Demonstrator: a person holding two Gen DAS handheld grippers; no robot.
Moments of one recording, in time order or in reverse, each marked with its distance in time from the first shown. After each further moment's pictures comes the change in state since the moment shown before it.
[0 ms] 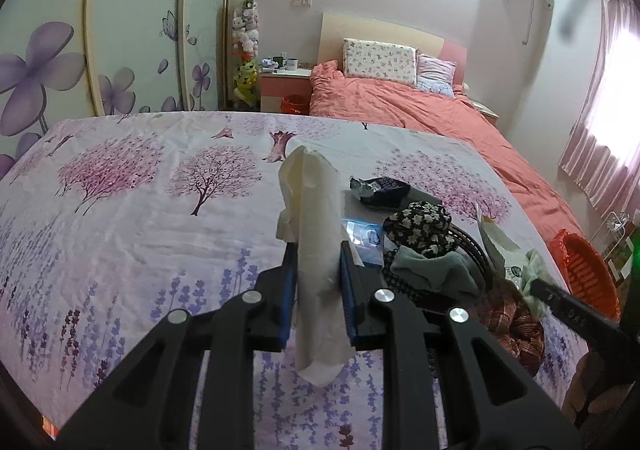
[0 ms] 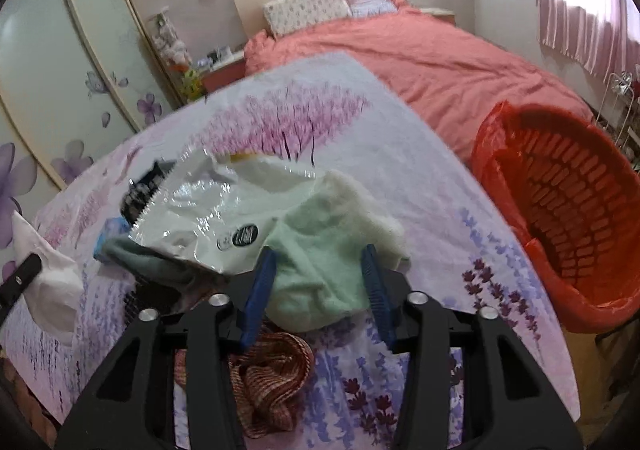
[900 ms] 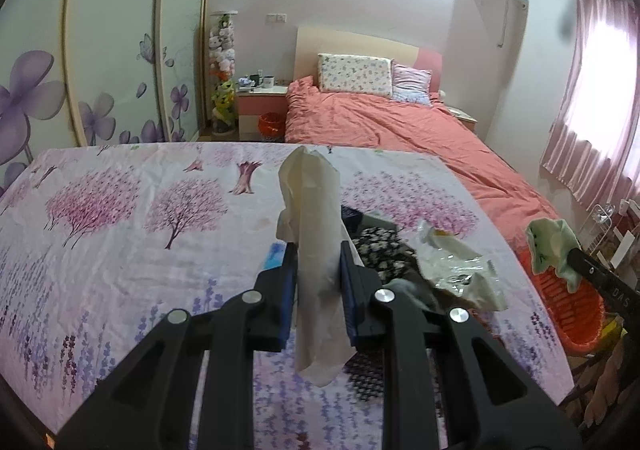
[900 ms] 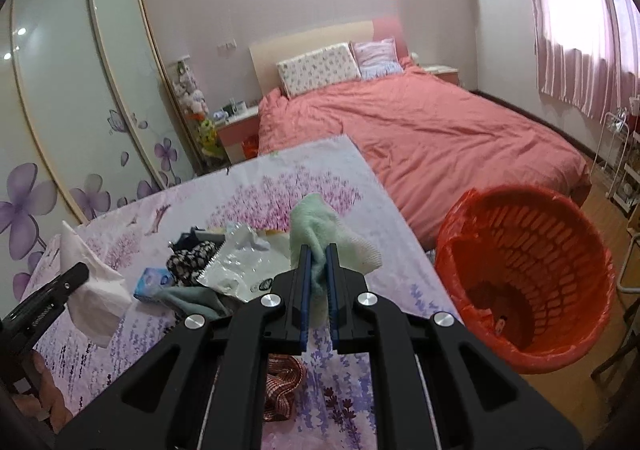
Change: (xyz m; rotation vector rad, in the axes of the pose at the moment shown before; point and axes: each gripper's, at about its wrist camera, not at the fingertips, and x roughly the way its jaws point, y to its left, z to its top) left arm -0.025 -0.039 0.018 0.057 -0.058 -0.067; right arm -0.096 -0.006 0.027 -0.042 -0.250 0.029
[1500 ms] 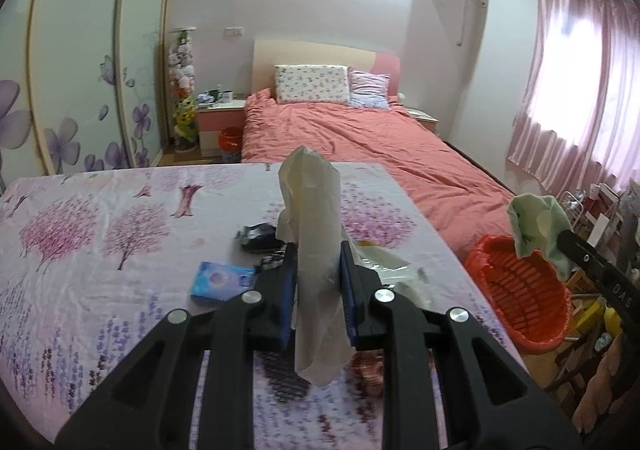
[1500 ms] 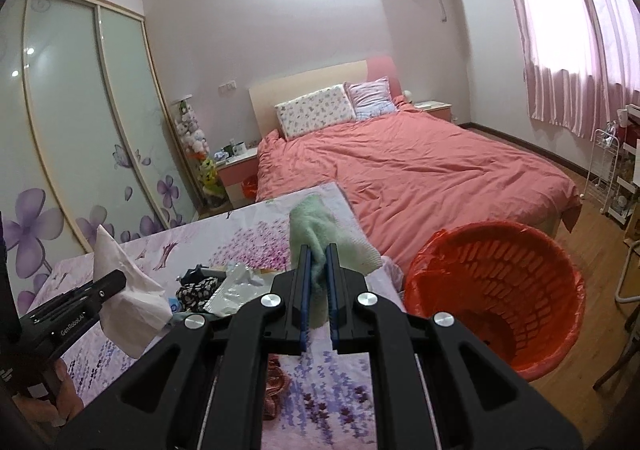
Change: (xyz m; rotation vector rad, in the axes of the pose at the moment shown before) left arm -0.019 -0.062 0.010 0.074 -0.031 -0.125; right arm -0.045 -0.025 0.011 0.020 -0.143 -0.004
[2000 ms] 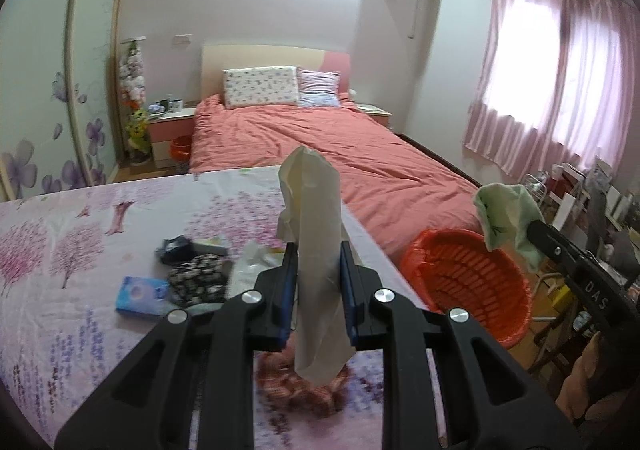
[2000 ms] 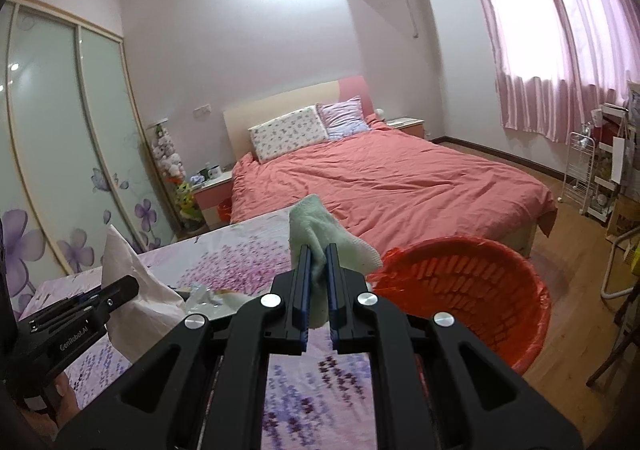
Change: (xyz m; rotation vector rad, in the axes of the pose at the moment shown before) left arm 0.012 -0.078 0.003 0.085 0.002 -0.154; right arm -0.013 -0.047 0.004 0.043 -0.079 -0.082
